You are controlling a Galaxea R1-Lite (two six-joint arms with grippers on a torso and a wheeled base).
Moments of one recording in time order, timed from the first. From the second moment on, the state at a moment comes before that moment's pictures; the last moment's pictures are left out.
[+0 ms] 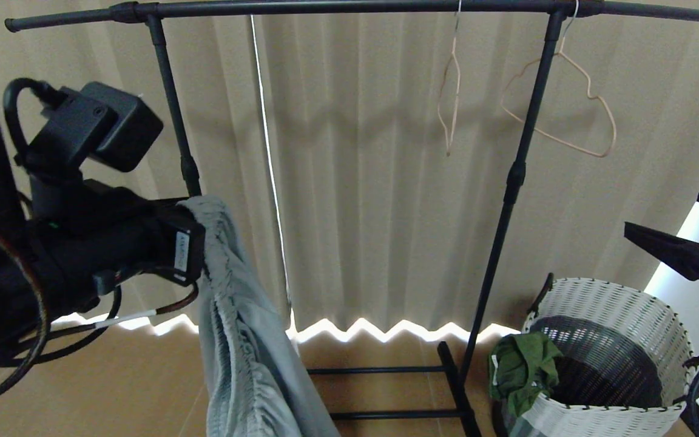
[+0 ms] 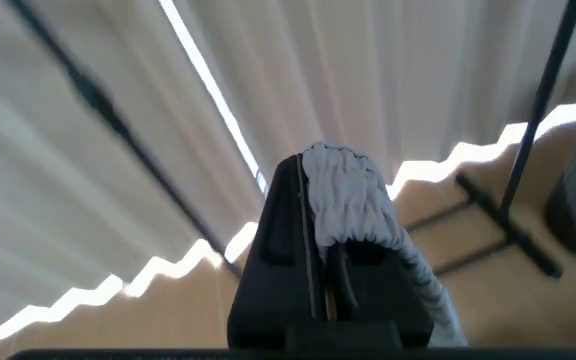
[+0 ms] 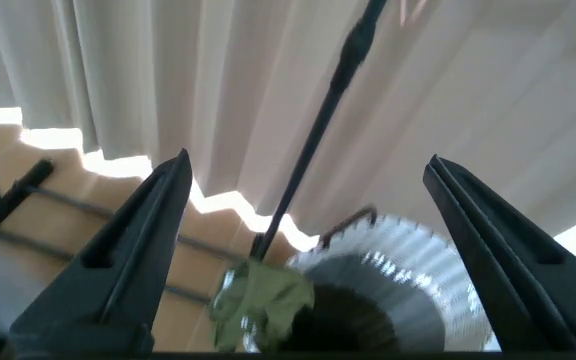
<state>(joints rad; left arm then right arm) -0.61 1.31 -0.84 -0.27 0.37 0.22 0.12 1.12 -0.74 -0.18 0.04 -0.23</state>
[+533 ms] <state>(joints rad) -0.57 1.18 -0.70 -0.28 0.35 0.22 0.11 1.12 -0.70 -0.29 0.03 -0.26</state>
